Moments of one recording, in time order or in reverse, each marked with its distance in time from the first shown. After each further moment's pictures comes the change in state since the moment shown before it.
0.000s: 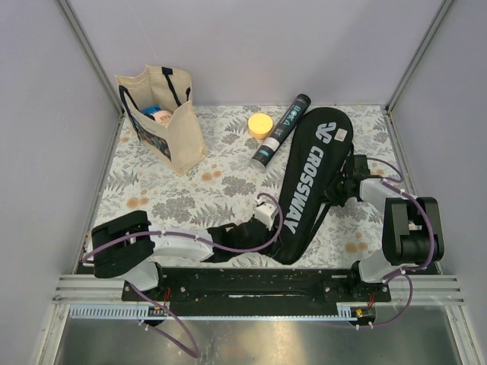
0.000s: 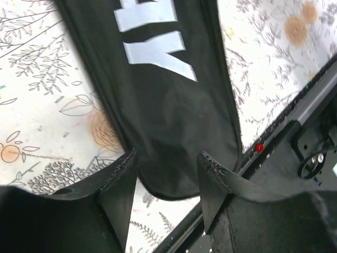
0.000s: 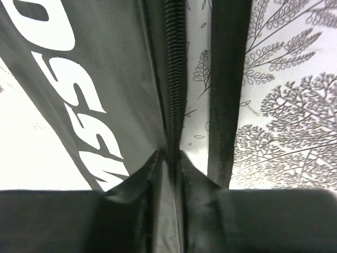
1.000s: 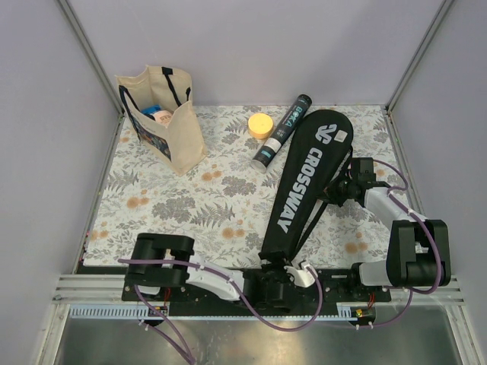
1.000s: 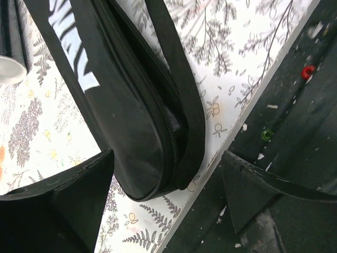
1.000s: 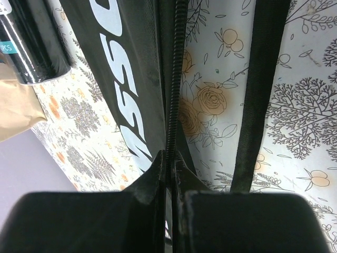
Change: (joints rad) left arm -0.483 0.248 0.222 -0.165 -0.690 0.616; right arm -0.001 -0.171 -0.063 0.024 -0.129 0.135
